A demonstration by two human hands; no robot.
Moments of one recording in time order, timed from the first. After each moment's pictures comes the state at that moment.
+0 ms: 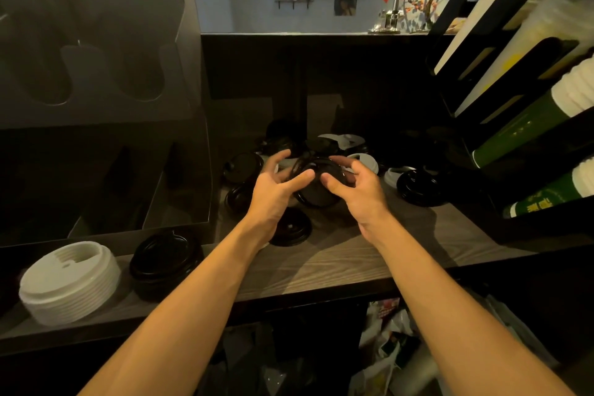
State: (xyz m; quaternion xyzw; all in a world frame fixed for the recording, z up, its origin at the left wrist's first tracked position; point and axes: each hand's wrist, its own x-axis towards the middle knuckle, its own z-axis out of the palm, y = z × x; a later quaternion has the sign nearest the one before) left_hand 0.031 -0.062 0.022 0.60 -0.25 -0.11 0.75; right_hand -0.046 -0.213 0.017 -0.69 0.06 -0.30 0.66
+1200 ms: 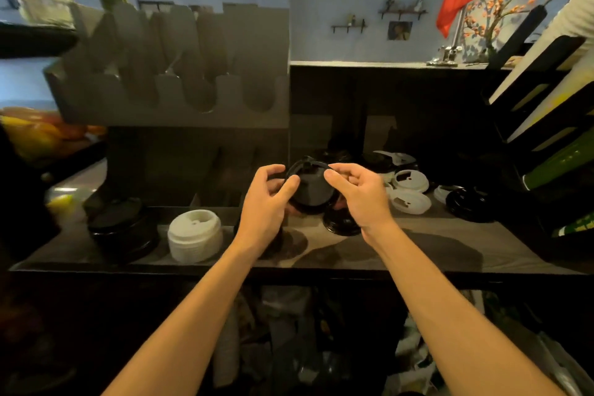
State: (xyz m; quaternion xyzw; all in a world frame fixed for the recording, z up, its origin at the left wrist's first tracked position) left_hand -0.034 0.087 0.054 0.69 -0.19 0.07 0.69; right_hand -0.070 -0.087 0.063 -0.72 0.01 -0.28 0.63
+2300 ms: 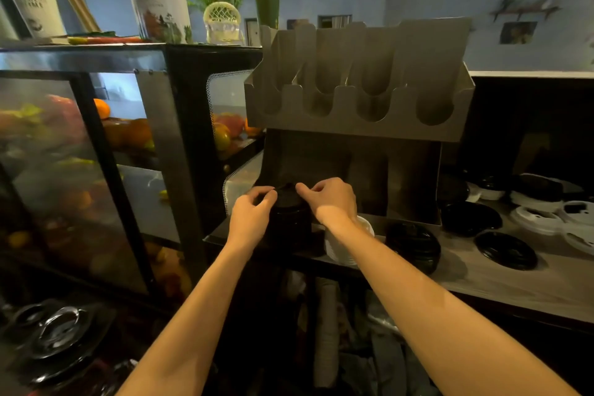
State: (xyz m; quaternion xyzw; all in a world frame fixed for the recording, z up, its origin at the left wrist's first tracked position) left_hand 0.020 0.361 0.037 0.78 0.03 0.17 0.60; right_hand 0.032 0.209 0.070 -0.90 0.04 -0.14 0.42
